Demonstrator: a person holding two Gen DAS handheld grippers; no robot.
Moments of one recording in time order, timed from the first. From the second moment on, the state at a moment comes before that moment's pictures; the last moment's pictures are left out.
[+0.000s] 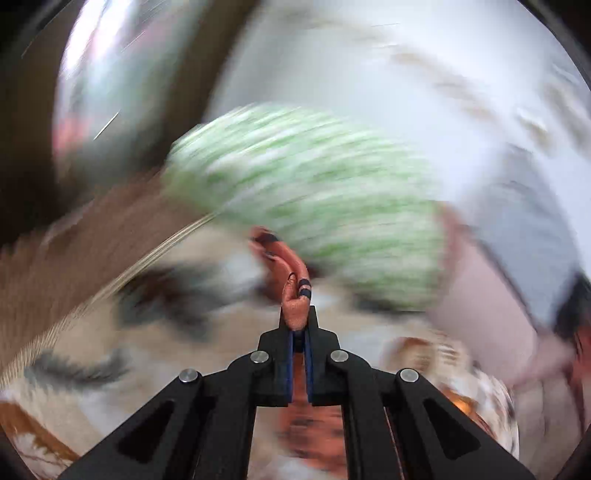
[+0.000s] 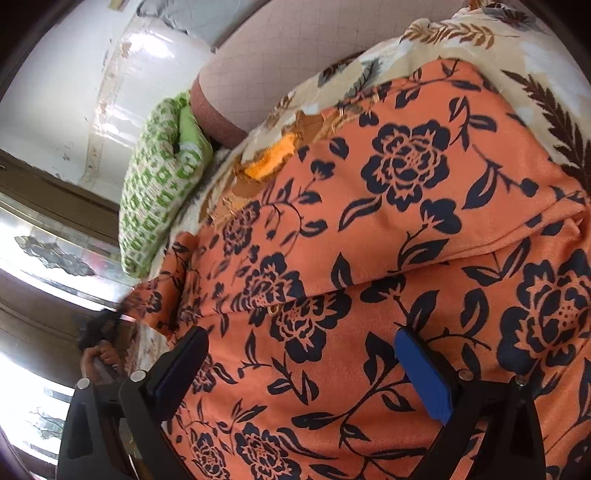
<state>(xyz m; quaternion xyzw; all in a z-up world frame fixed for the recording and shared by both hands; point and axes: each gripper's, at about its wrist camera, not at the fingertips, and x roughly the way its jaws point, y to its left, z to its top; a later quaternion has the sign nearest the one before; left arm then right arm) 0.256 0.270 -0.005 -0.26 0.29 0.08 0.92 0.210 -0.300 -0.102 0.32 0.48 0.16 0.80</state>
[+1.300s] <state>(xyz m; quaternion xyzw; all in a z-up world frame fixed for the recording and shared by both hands) 0.219 0.105 -0.148 -0.07 0.48 0.00 0.88 0.274 -0.383 -0.095 0.32 0.52 0.04 0.79</state>
